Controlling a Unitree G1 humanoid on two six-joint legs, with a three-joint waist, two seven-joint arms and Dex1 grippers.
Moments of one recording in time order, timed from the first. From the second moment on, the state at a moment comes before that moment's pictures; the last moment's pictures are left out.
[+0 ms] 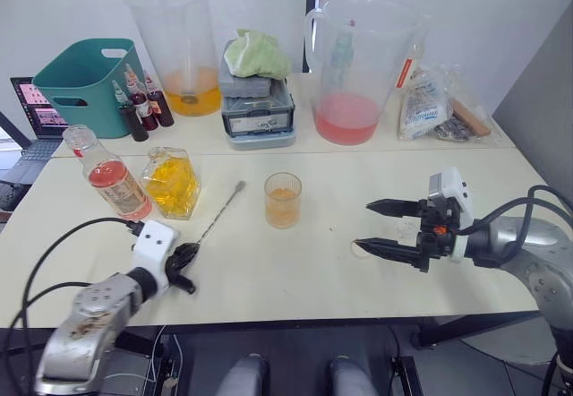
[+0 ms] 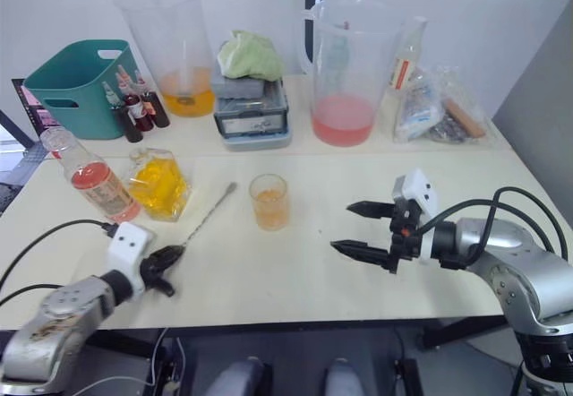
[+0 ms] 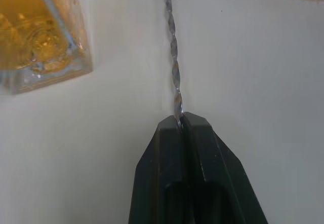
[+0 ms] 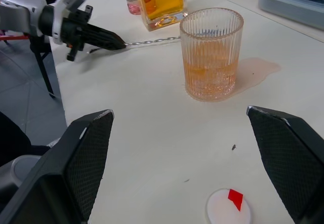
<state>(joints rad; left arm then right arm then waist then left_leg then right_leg) 0.11 0.69 0.26 -0.38 -0.34 0.59 -0.64 -0.26 -0.85 -0.14 -0.41 0.76 0.73 0.95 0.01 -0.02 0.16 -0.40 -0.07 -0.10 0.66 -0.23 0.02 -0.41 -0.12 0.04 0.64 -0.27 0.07</state>
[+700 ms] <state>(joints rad) -0.25 0.97 0.08 0.56 -0.11 -0.56 -1.38 -0.25 -0.81 -0.16 -0.47 0.75 0.73 0.87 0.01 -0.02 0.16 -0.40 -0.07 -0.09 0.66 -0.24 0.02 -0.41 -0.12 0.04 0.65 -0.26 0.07</state>
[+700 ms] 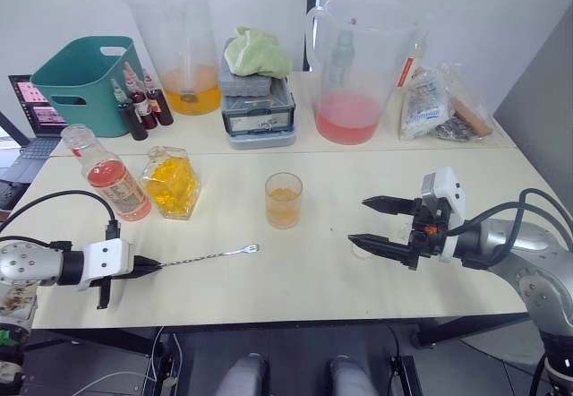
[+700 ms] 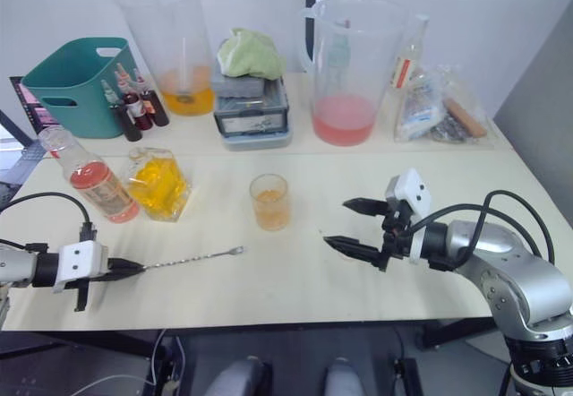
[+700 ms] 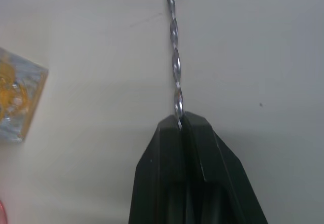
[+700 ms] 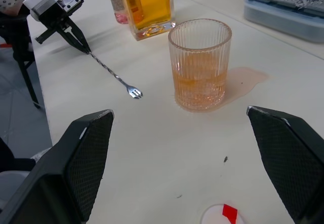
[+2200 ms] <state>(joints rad) -0.22 1.03 0.01 0.09 -0.54 0.17 -1.60 -0.25 -0.81 -0.18 -0.50 0.81 0.79 0.77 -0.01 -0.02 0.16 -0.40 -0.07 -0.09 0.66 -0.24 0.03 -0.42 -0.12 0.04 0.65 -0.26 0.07</state>
